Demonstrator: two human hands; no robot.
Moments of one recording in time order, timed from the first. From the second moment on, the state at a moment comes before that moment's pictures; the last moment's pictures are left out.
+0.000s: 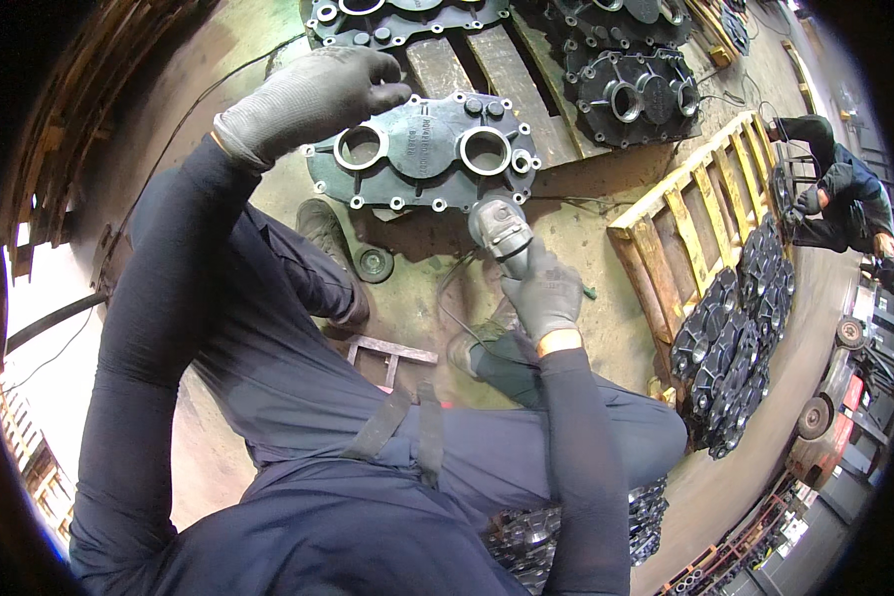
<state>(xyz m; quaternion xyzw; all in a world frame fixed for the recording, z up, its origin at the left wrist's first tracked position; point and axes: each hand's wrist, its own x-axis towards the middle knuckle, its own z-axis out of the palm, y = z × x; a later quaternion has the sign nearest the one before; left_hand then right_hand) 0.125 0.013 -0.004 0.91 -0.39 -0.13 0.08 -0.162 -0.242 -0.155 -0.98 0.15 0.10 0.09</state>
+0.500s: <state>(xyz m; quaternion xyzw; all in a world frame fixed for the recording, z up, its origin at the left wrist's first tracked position) 0.126 0.015 -0.013 0.90 -0.39 -0.08 0.14 -0.155 -0.222 -0.132 -0.98 0.14 0.10 0.13</state>
